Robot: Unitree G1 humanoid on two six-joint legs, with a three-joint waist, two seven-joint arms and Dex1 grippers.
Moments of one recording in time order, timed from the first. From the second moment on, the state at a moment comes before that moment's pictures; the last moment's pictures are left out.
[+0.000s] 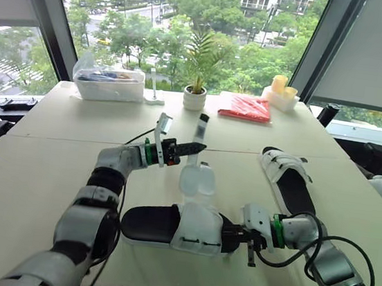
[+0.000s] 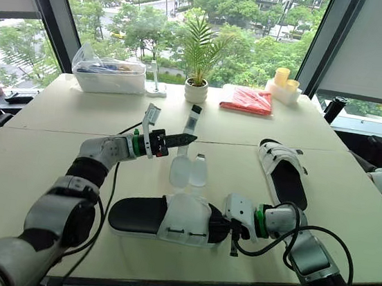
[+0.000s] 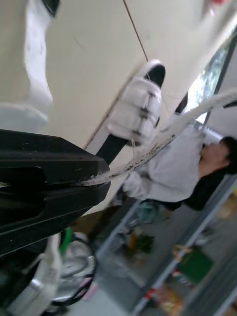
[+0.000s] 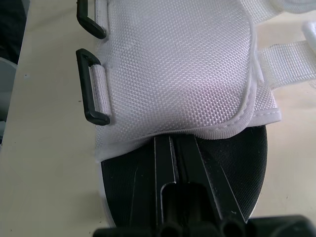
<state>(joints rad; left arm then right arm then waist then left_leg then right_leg) -0.91 0.22 0.02 0.47 -0.41 0.62 -1.26 -0.30 -0.72 0.24 -0.06 0.15 0.10 1.19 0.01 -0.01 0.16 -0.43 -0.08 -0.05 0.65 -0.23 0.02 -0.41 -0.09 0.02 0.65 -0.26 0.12</state>
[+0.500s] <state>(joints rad) -0.70 0.45 -0.43 0.25 -0.05 -0.84 -1.47 -0.31 -0.73 0.25 -0.01 0.14 0.04 1.22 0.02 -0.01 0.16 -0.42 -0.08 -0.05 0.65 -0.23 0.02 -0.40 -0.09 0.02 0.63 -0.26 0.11</state>
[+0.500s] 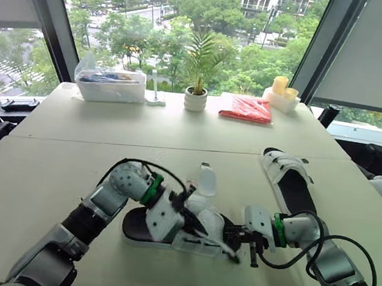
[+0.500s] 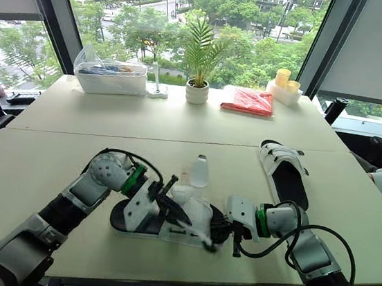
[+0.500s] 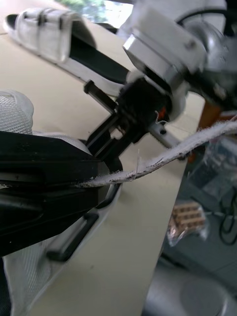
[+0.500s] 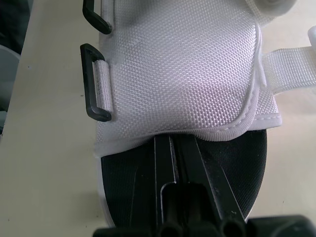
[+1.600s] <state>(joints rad) -0.31 0.96 -0.20 -0.31 -1.07 1.02 -1.18 -0.35 -0.75 0.28 0.05 0.14 -0.03 1.24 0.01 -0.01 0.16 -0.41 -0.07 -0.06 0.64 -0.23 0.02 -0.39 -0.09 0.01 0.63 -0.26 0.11</state>
